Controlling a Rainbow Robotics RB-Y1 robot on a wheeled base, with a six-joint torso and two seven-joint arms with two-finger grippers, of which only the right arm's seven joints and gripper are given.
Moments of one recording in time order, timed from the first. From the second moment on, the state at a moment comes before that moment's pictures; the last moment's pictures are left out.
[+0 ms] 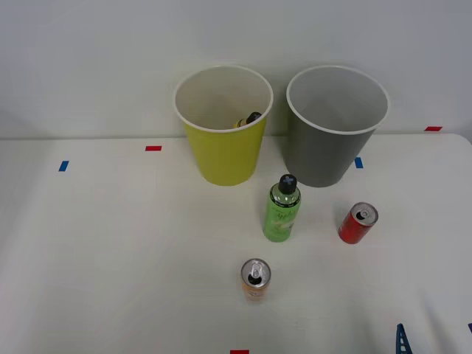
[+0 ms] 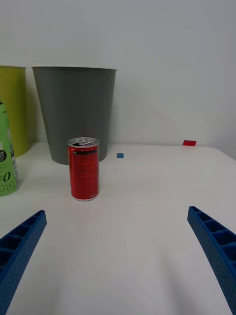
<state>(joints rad) 0.88 0.02 -0.16 -1.66 0.41 -1.01 1.10</state>
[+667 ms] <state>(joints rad) 0.87 0.02 -0.16 -1.66 0.47 -1.01 1.13</state>
